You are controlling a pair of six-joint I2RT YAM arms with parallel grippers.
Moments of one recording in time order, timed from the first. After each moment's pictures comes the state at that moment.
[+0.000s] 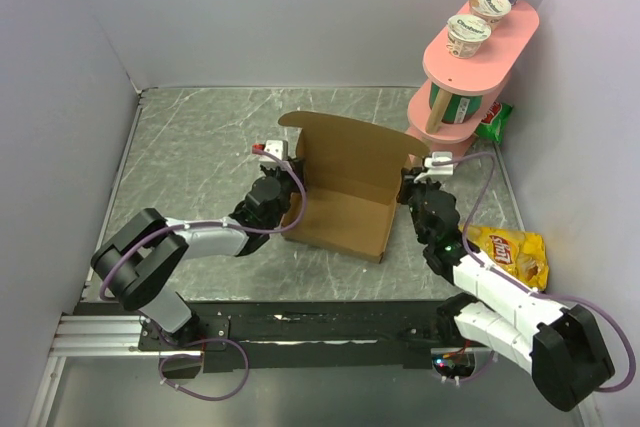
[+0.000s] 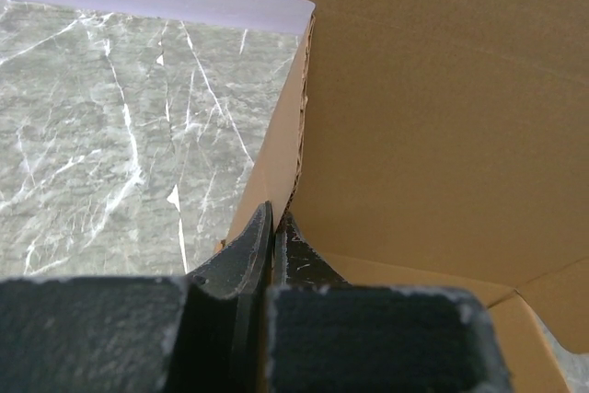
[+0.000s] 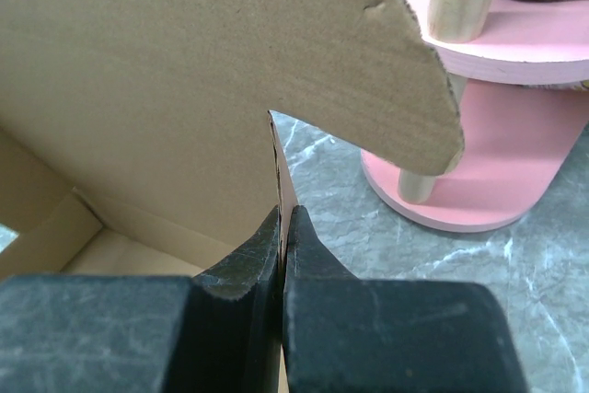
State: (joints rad) left arm -0.78 1.57 0.67 0.91 -0.47 -0.34; right arm 0.49 0.91 0.38 0.47 0.40 0.16
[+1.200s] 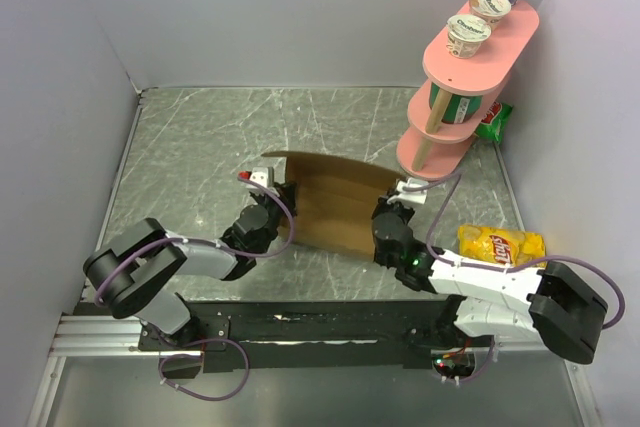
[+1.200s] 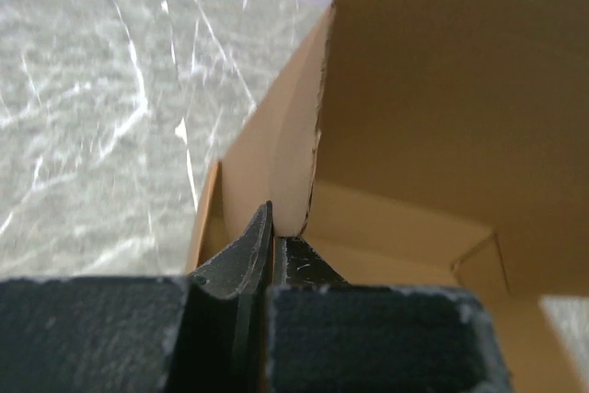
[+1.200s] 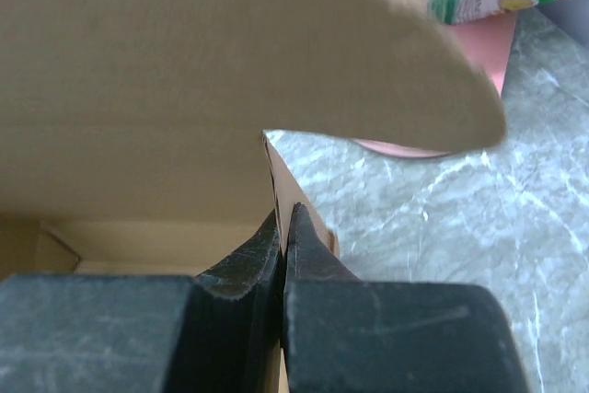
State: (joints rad) left arm -0.83 1.51 0.43 1.10 -0.51 -0.42; right arm 0.94 1.10 0.44 0.47 1.15 0.34
